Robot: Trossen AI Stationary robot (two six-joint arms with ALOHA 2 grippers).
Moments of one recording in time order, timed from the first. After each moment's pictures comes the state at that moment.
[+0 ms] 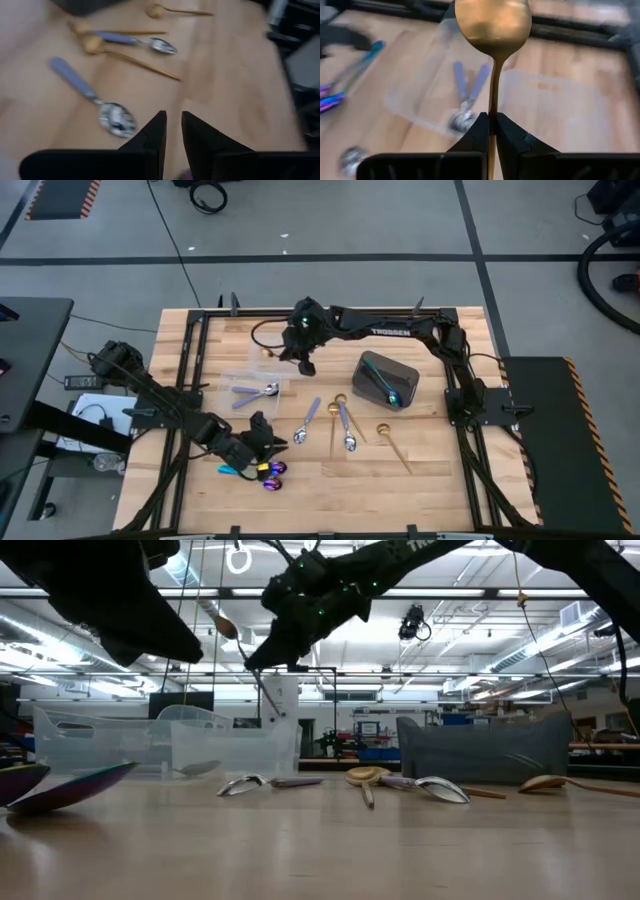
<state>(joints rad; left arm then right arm) -0.62 1.42 0.66 0.08 -0.60 -0.70 -0.30 2.11 1.81 -0.38 -0.44 -0.35</state>
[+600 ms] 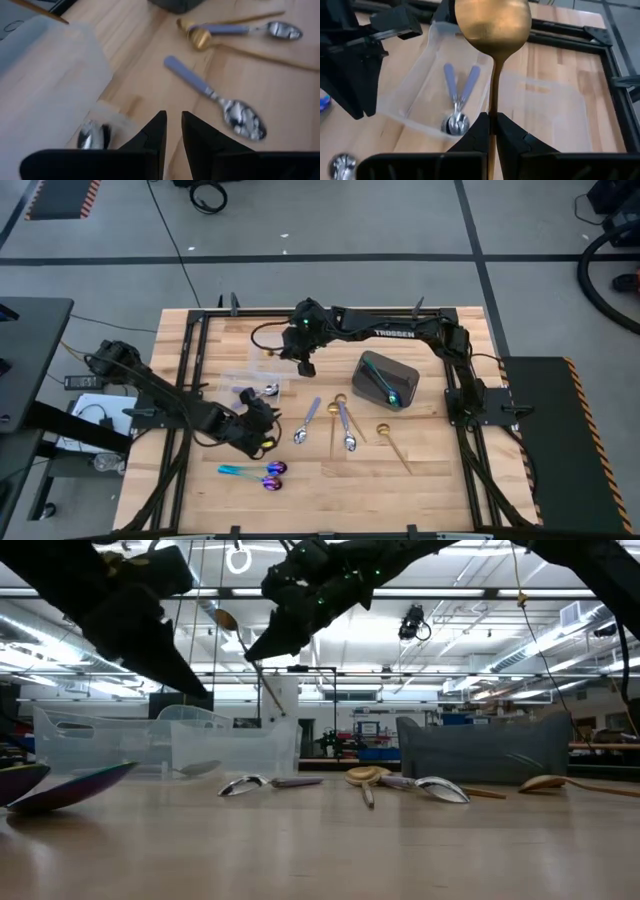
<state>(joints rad) -0.49 1.39 0.66 -0.23 -0.79 -0.62 -0.28 2.08 1.81 -0.40 -0.34 -0.34</state>
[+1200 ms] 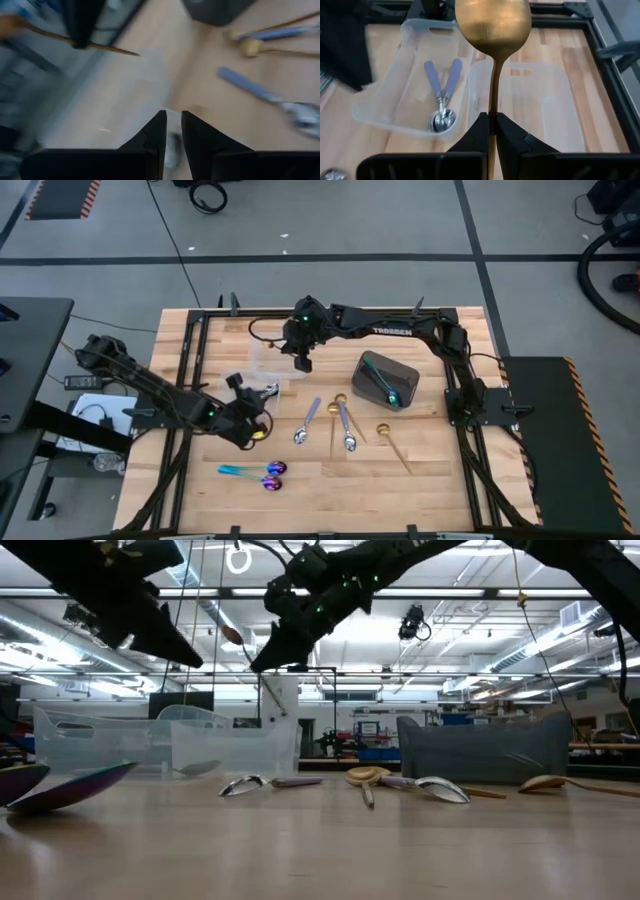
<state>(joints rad) -0.46 1.23 0.66 -0.42 -0.99 -0.44 -0.30 2.09 1.82 -0.40 -0.29 -0.22</state>
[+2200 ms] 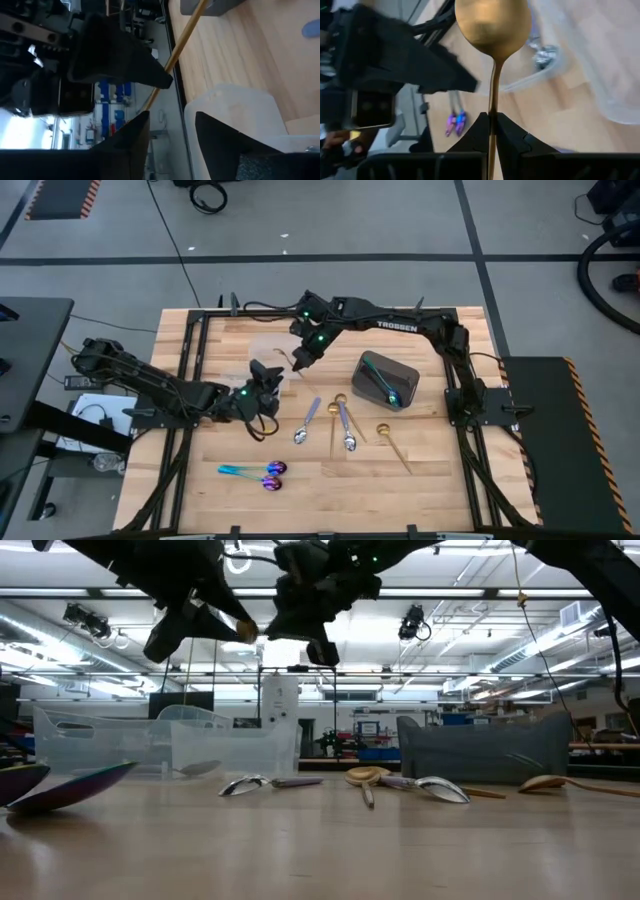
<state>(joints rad) -0.30 1.23 0.66 0.04 -1.03 0.91 -0.30 2.08 1.95 -0.76 -0.67 0.49</state>
